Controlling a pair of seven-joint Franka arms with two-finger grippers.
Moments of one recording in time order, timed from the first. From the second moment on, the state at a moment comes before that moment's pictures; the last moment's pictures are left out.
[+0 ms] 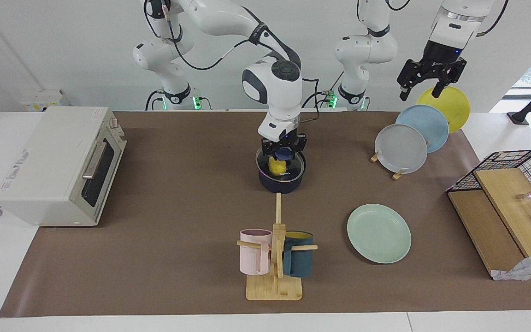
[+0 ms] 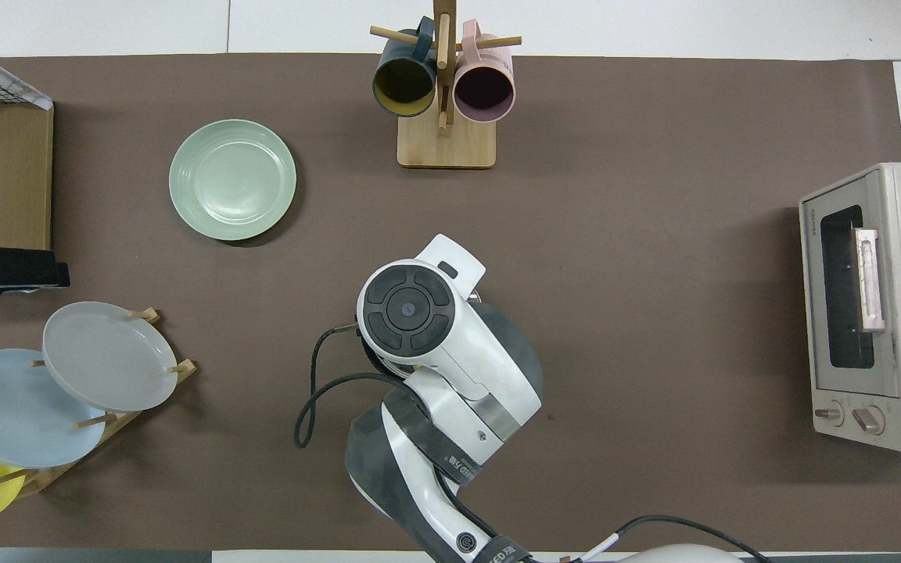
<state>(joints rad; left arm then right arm) -0.09 -0.24 -0.06 -1.71 -0.03 1.60 -0.21 0.76 0.33 -0.04 -1.71 0.03 2.10 0.61</state>
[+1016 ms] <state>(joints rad) -0.56 -0.05 -0.10 -2.02 -0.03 2.03 -0.77 0.23 0.28 -0.05 -1.75 0.06 1.93 0.01</state>
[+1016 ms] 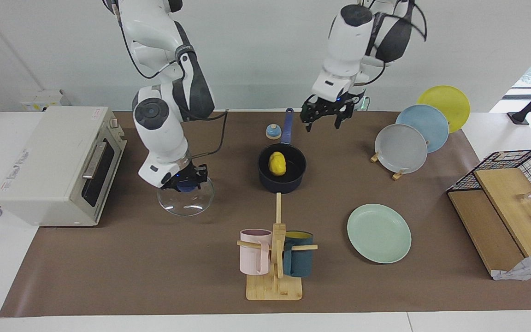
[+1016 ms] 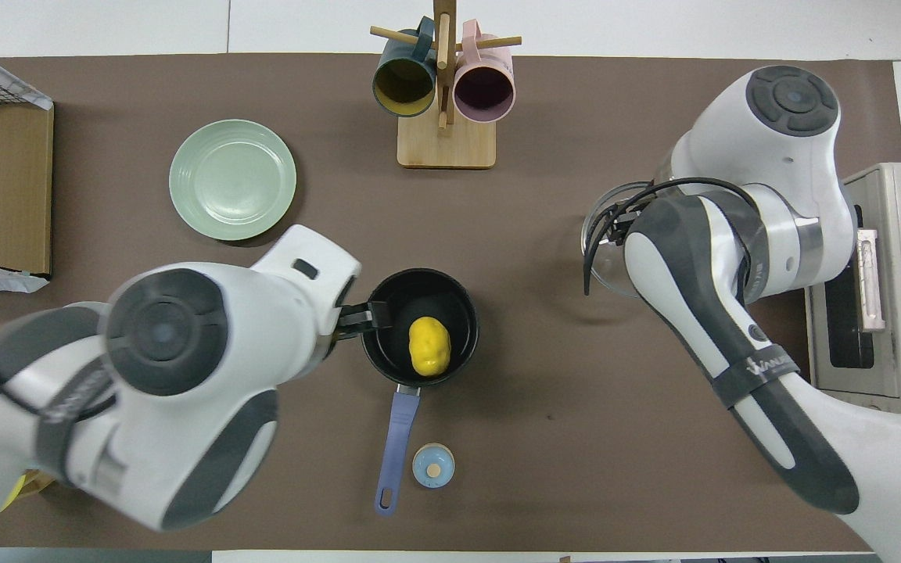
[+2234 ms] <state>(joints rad) -0.69 0.25 -0.09 -2.01 -0.03 2.23 -0.85 0.16 0.10 -0.05 -1.87 0.07 1.94 -0.15</state>
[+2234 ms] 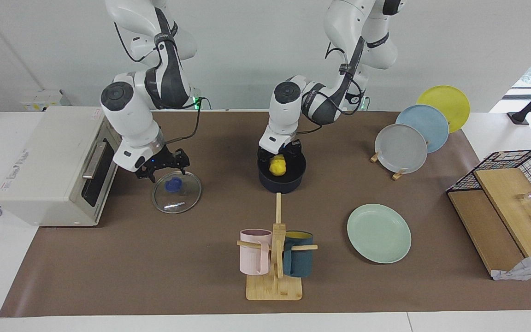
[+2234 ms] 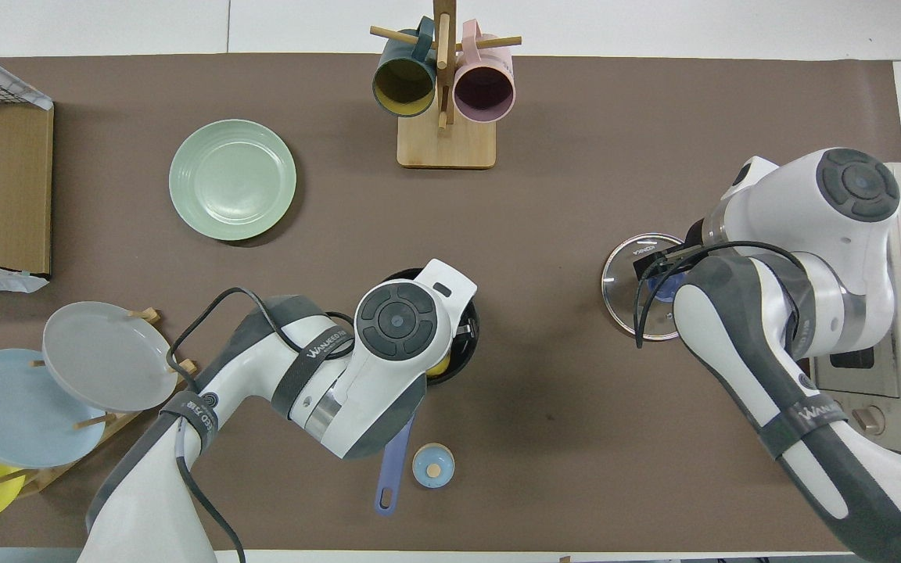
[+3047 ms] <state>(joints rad) -0.65 0.23 -0.06 -1.90 -0.03 2.10 -0.85 0.16 0.04 -0.12 -1.55 -0.08 1.49 -0.08</state>
